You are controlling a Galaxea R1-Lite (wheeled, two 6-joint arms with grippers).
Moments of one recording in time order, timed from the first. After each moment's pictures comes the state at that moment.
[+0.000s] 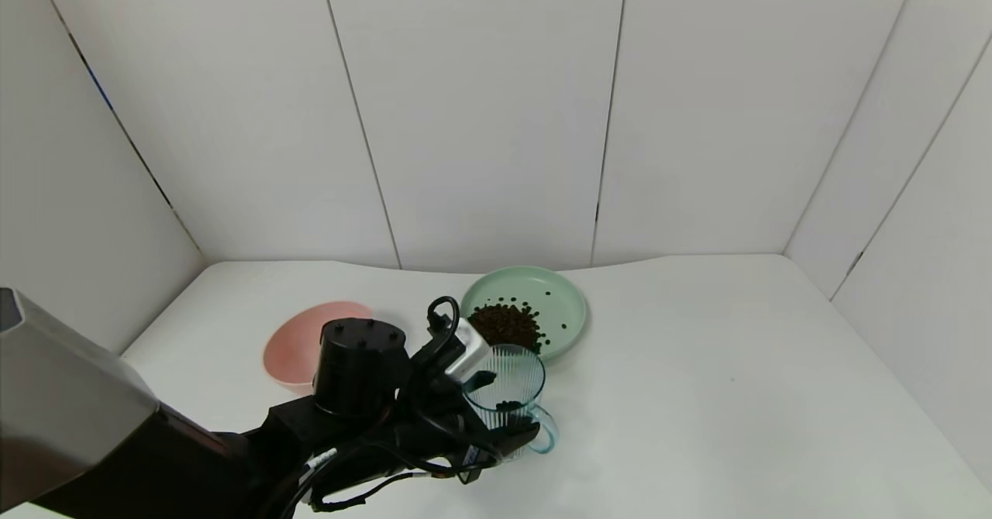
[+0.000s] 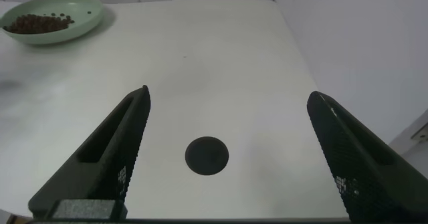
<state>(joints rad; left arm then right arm) -0.59 1.91 -0.57 -0.89 -0.28 0.16 -0.01 0.00 0.00 0.01 0.00 0.01</state>
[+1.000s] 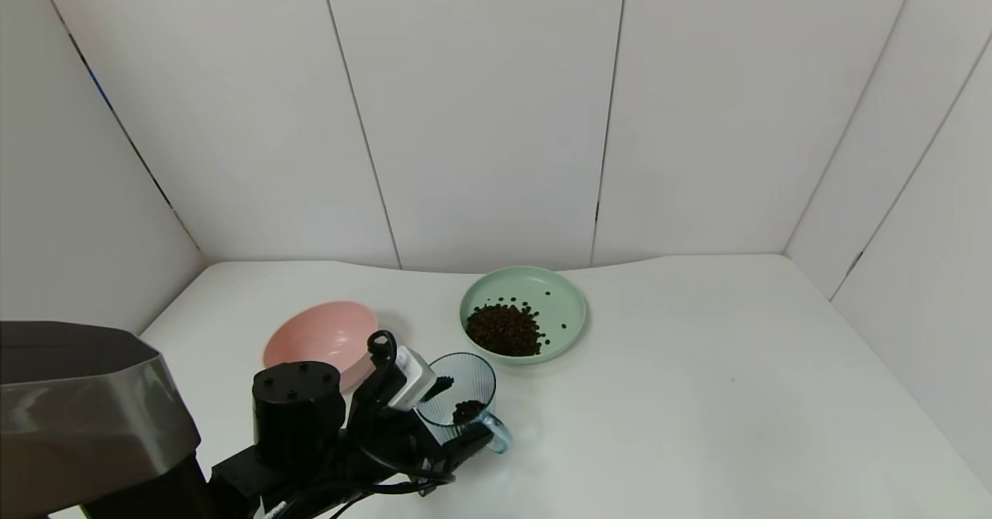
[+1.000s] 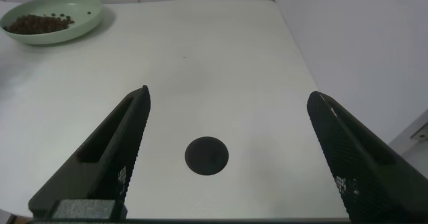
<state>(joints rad) -0.47 2.03 -0.30 -1.39 -0.31 0.20 -0.01 0.00 0.00 0.01 0.00 0.01</state>
